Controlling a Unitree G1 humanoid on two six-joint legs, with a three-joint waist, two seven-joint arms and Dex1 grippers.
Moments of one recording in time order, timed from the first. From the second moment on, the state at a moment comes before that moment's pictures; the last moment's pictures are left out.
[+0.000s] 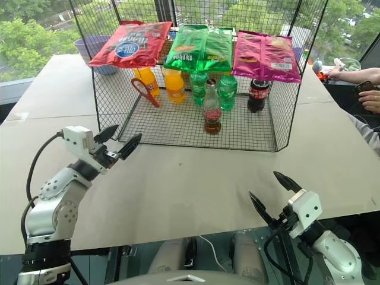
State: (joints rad) left arm -0.07 0.50 0.30 -0.16 -0.50 0.25 -0.59; right arm 0.52 -0.40 -0.10 -0.47 0.32 -0.16 0.64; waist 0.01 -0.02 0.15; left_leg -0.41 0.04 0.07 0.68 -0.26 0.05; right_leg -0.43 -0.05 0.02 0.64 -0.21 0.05
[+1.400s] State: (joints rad) left arm -0.59 0.49 0.28 0.39 -0.50 0.17 -0.77; right arm 0.18 -0.42 0.04 -0.76 0.46 0.02 0.58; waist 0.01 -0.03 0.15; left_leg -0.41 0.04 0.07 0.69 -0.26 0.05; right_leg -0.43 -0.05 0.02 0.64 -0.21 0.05
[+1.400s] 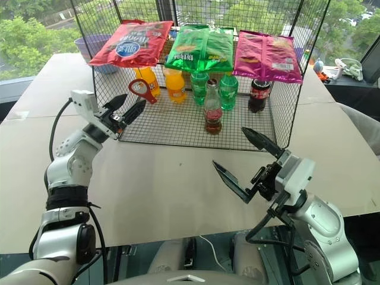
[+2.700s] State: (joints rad) left arm -0.61 0.55 0.27 0.32 -0.56 0.27 -0.94; right arm 0.11 -0.44 0.06 -0.78 0.36 0.31 0.41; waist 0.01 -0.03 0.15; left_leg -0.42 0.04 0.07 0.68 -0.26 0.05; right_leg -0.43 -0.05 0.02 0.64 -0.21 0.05
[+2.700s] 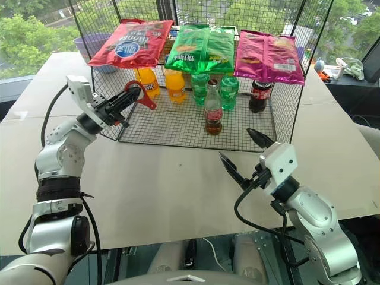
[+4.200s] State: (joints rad) left arm -0.65 0.57 0.24 0.38 -0.45 0.21 -0.91; right arm 0.15 -0.41 0.07 -0.79 0.31 0.29 0.41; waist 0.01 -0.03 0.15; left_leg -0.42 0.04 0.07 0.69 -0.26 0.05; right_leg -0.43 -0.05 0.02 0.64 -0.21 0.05
